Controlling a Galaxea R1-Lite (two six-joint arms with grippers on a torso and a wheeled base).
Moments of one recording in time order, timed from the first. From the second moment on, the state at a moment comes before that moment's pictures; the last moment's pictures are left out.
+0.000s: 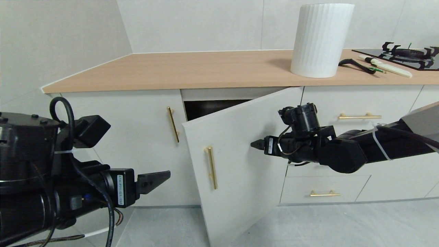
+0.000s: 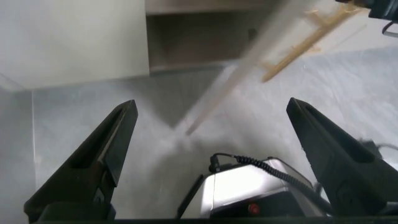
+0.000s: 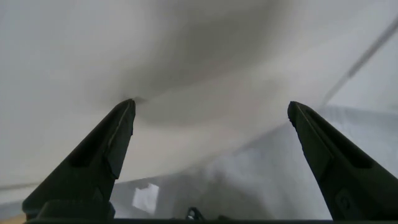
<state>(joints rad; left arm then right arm) -0.51 1.27 -0.73 -0.02 0.14 -0.33 0.56 2.06 -1.28 -0.29 -0.06 0.46</state>
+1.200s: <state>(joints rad) -0.51 1.29 -0.72 -0.02 0.14 -0.33 0.56 2.29 -1.62 -0.29 -0.32 0.73</state>
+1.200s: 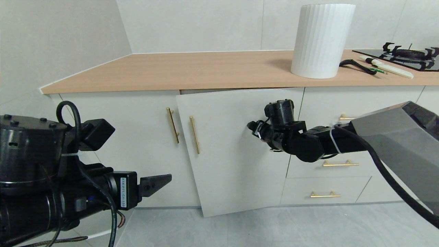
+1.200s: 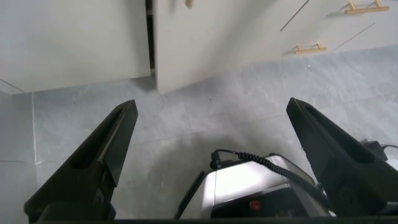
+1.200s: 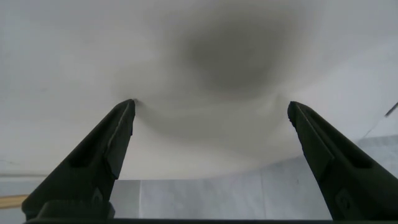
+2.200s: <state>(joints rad) -0.51 1.29 -0.72 -0.02 0.14 -0.33 0.56 2.25 -1.47 -0.29 -0.17 0.71</state>
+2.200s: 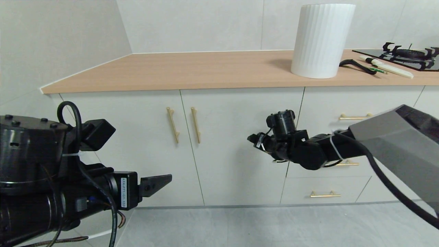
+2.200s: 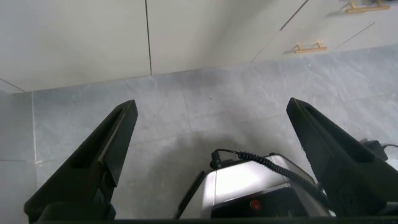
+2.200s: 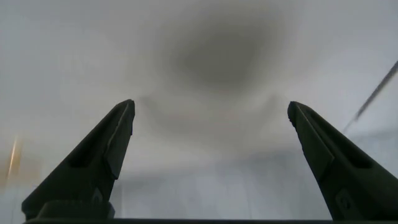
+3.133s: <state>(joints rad) -0.46 1.17 -0.72 -0.02 0.16 -0.28 0.53 1.68 -1.01 -0.42 -0.08 0.37</state>
